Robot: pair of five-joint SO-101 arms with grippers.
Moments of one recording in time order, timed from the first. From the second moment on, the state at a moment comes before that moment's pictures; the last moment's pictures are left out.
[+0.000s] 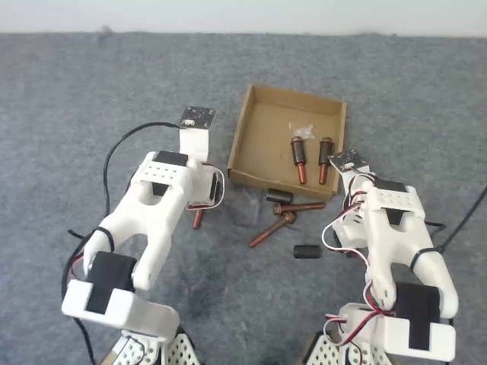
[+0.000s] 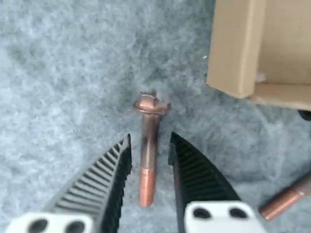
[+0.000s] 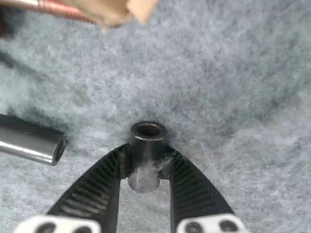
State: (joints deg) left arm 4.8 2.3 35.4 55.3 8.0; right arm 3.9 -8.2 48.4 59.8 26.1
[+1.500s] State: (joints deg) left arm 1.3 14.3 25.1 54.1 8.4; right arm 3.8 -8.2 48.4 61.0 27.3
